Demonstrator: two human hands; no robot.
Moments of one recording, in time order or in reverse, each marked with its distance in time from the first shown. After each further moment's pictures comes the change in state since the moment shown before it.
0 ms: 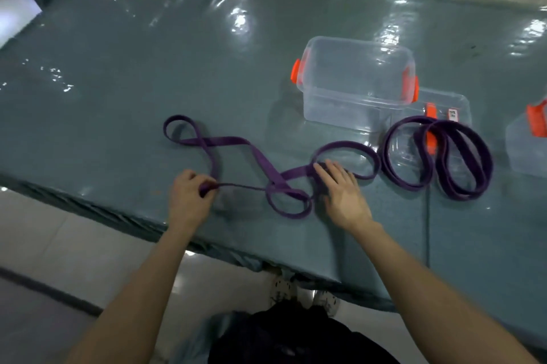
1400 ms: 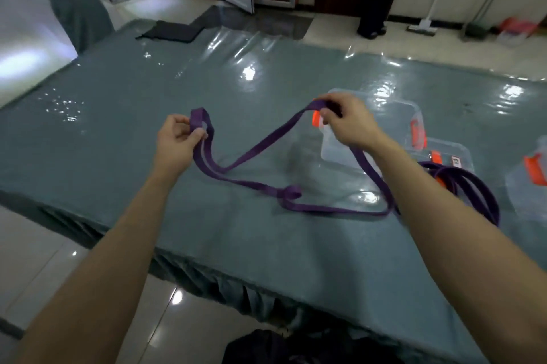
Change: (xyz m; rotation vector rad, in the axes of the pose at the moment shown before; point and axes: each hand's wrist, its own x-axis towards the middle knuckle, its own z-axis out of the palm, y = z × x) left_hand 0.130 0.008 -0.128 -0.774 0.156 -0.068; right_hand 0.107 -0.138 -0.217 0.349 0.237 -0.101
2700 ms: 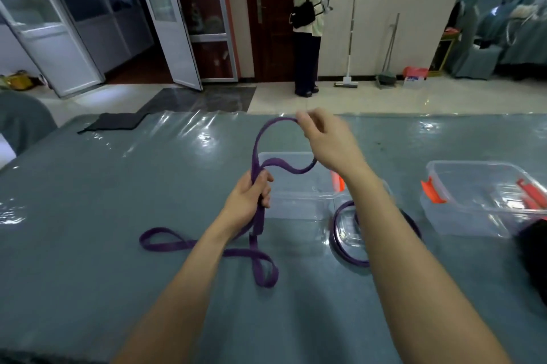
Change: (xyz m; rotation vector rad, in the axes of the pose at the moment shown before) left_hand -0.089 0.148 0.238 -0.267 -0.616 0.080; right_hand -0.053 0.006 -0.150 0.174 0.401 0.082
